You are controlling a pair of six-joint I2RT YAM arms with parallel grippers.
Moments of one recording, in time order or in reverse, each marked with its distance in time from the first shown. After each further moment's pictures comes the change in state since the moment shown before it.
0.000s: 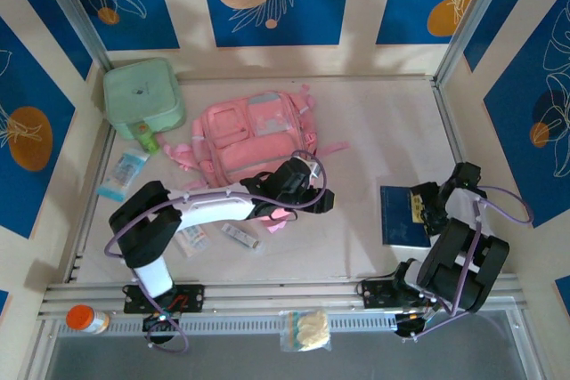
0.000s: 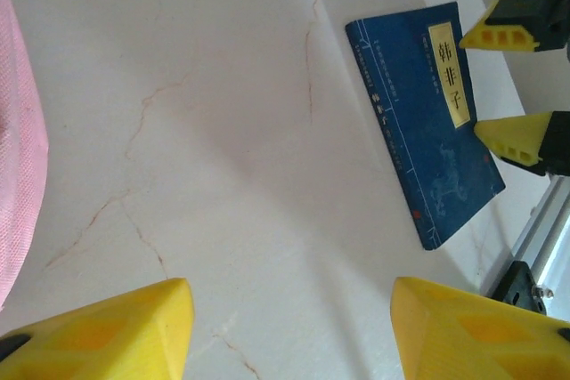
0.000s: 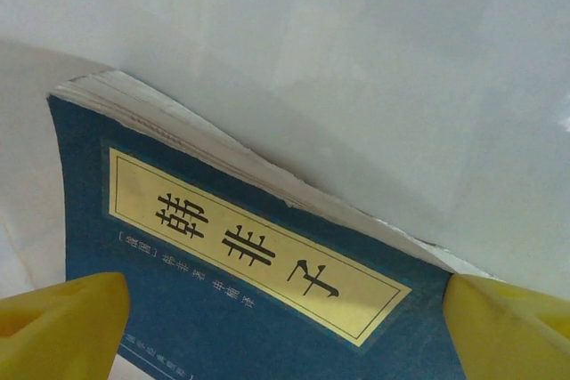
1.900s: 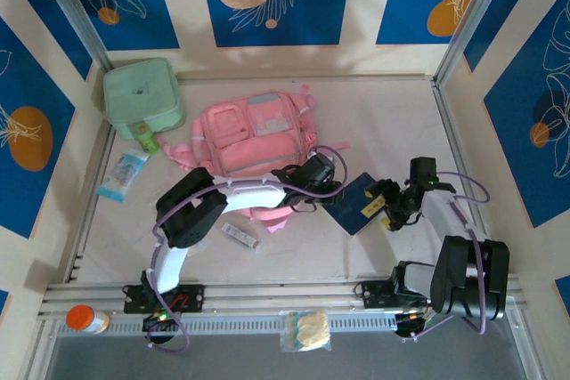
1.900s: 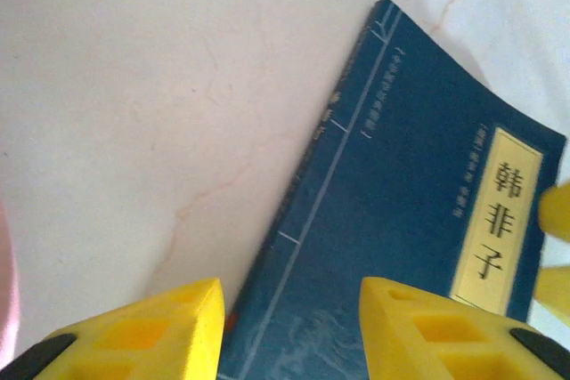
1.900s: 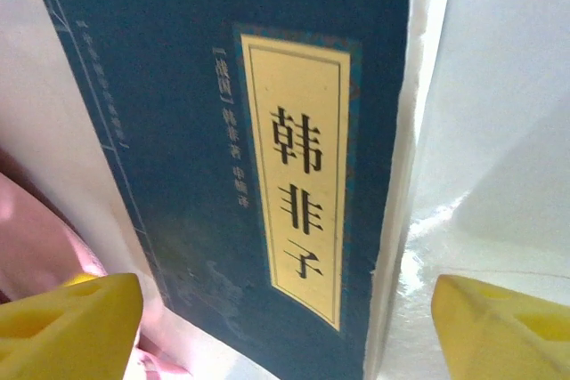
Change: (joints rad) left arm 0.007 0.319 0.288 -0.085 -0.123 0.003; right arm 0.362 -0.049 -0.051 0.010 -0.234 0.063
